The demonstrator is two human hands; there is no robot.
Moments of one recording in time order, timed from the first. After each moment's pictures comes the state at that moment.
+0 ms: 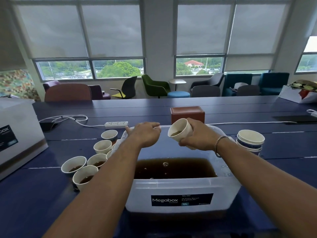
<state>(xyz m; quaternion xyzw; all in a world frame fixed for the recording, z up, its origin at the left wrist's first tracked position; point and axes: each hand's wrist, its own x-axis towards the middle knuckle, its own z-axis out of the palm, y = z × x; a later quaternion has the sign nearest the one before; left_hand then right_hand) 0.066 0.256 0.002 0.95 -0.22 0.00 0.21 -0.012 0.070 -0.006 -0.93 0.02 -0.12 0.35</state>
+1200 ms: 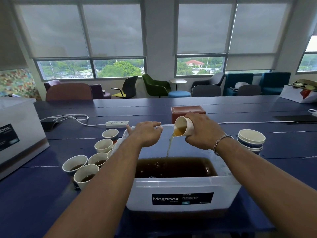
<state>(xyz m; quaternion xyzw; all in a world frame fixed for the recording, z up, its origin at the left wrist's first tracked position) 0.068 0.256 -0.002 0.95 -0.23 0.00 0.20 -0.018 0.069 0.000 -0.97 0.03 -0.22 0.10</state>
